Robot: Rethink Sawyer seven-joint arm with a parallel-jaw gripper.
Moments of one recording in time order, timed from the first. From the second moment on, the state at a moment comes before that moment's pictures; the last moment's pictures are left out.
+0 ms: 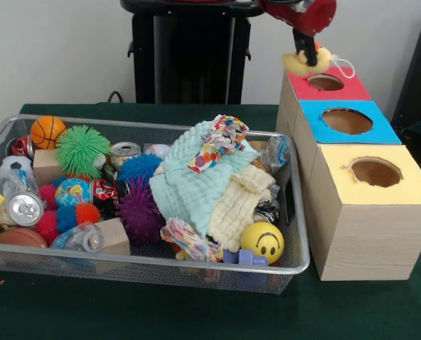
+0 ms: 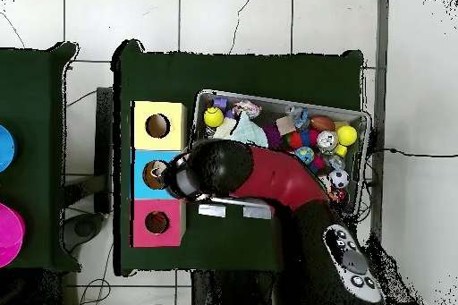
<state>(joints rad) -0.44 -0.86 0.37 1.89 0.09 0.87 2.62</state>
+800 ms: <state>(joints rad) -0.19 -0.75 0.28 1.97 0.12 0.66 2.62</state>
